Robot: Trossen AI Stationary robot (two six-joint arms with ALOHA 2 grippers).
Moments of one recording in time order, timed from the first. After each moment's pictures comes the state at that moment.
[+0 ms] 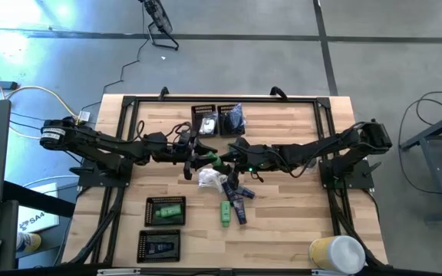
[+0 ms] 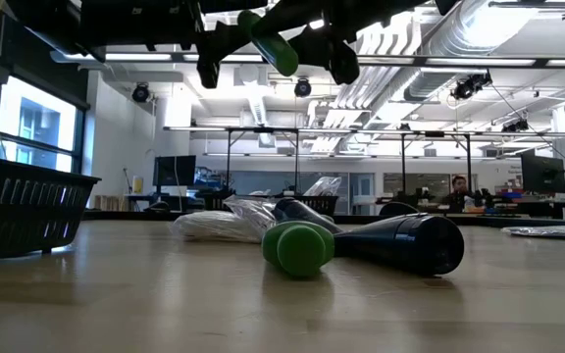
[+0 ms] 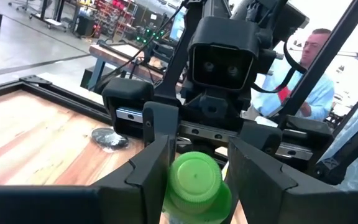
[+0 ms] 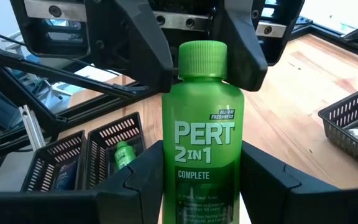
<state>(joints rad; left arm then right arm) -0.01 1.29 0.58 0.84 0.01 -0.43 0.12 1.59 1.05 0.21 0.21 0.43</state>
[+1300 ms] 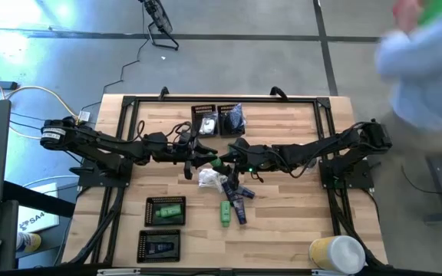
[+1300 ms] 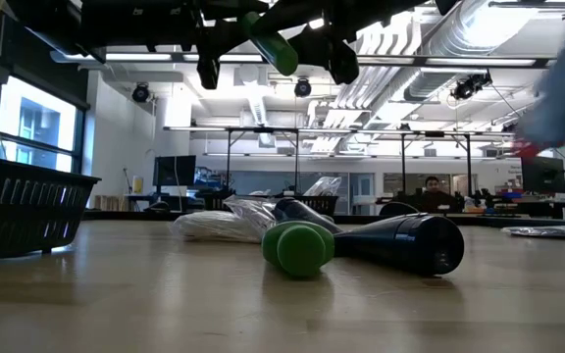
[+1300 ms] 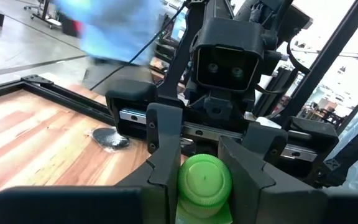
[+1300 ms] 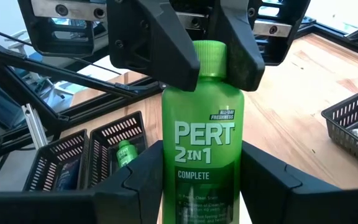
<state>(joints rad) -0.01 1.29 0.58 0.84 0.01 -0.43 0.12 1.59 1.05 0.22 0.20 0.42</state>
